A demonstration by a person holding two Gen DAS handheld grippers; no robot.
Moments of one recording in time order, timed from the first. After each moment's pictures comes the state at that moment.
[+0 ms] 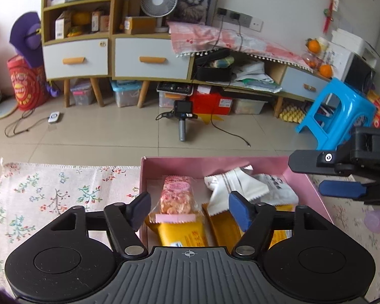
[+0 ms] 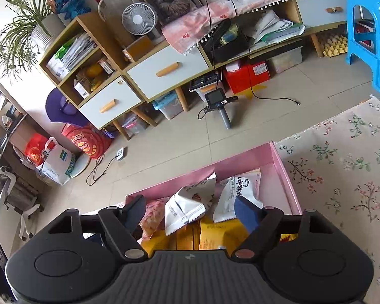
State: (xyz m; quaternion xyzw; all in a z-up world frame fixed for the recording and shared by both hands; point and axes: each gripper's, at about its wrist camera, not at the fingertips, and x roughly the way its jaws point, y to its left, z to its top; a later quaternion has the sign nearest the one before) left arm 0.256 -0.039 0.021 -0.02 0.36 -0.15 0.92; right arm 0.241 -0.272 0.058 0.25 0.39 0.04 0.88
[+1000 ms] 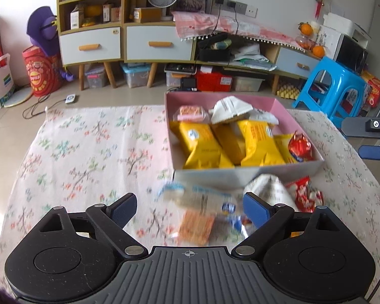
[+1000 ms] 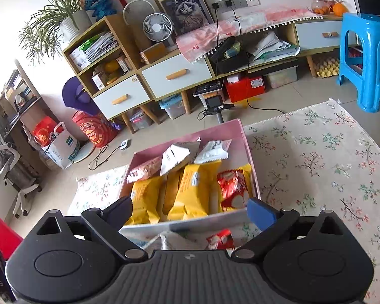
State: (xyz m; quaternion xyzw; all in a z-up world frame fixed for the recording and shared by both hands) left arm 0.118 0.010 0.015 0.00 0.39 -0.15 0.91; right arm 0.115 -0.280 0.075 0.20 0.37 0.05 0.91
